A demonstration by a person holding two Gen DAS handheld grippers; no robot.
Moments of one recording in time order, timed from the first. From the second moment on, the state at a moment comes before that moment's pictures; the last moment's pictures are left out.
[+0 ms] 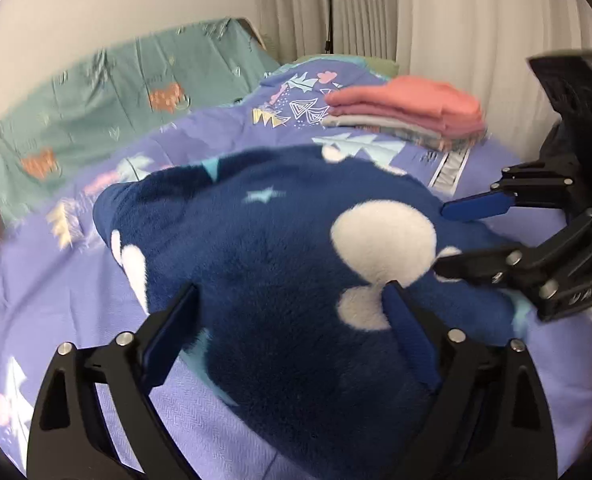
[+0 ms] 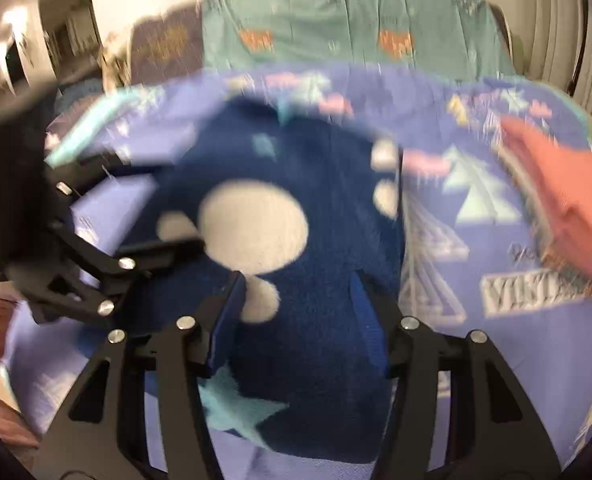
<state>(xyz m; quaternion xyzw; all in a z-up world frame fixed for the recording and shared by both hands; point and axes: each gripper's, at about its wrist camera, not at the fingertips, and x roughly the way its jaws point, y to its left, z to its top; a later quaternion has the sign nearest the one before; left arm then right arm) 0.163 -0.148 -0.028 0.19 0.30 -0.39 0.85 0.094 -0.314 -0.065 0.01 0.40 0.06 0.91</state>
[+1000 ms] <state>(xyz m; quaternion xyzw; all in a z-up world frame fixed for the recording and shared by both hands) 0.072 -0.164 -0.077 0.36 0.29 -0.37 0.81 0.057 -0.328 -0.101 0.05 0.39 0.08 0.92</state>
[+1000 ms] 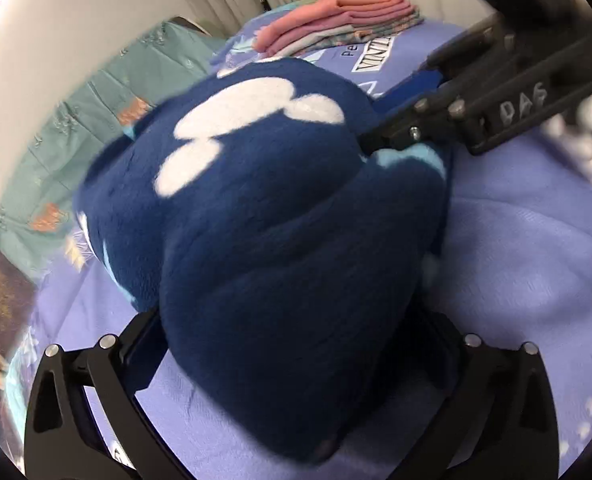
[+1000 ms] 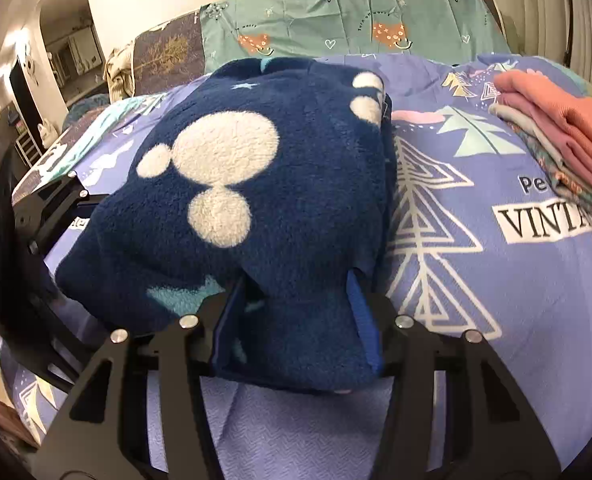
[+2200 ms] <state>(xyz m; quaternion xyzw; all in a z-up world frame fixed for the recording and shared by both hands) 0.060 -0.161 -0.046 0.25 0.27 -0.43 0.82 -0.016 -0.384 -0.107 0.35 0.42 0.07 0.83</state>
